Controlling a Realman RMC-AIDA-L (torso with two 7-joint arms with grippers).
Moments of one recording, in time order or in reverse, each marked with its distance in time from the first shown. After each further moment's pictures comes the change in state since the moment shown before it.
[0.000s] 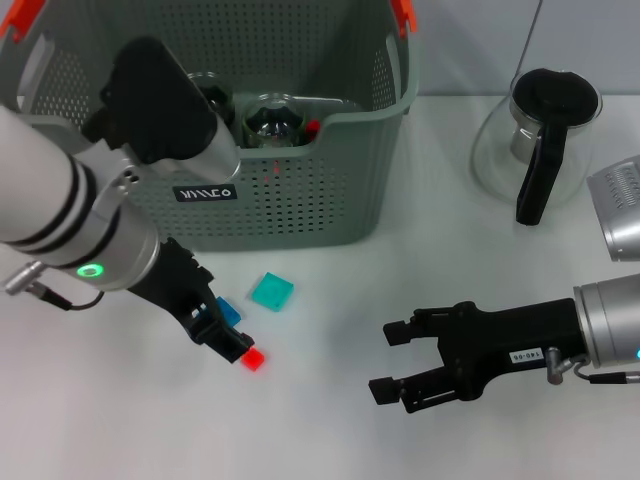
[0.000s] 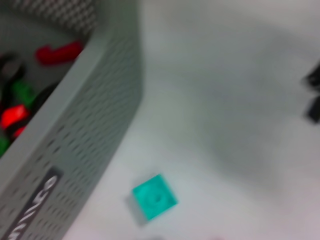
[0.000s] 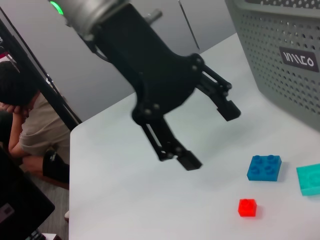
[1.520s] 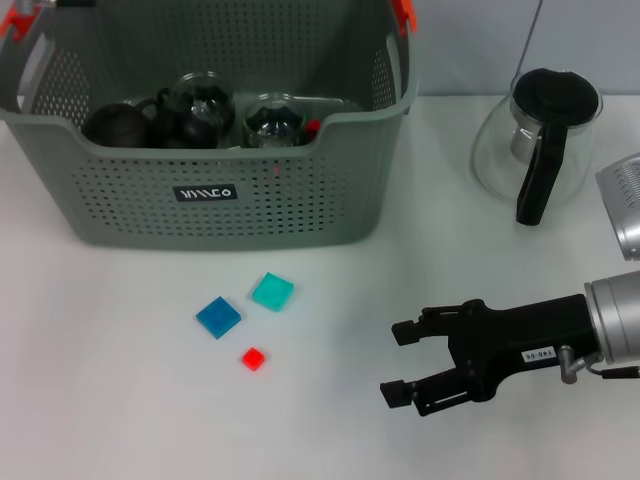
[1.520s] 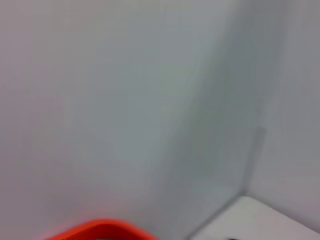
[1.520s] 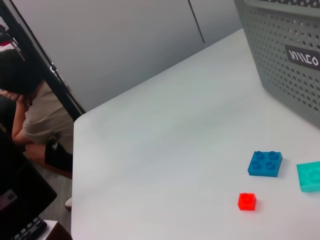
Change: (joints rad) left arm -0.345 0.137 -0.627 -0.370 -0.554 -0.285 0.137; right arm 0.000 -0.019 -0.017 -0.024 -0.001 -0.023 -0.008
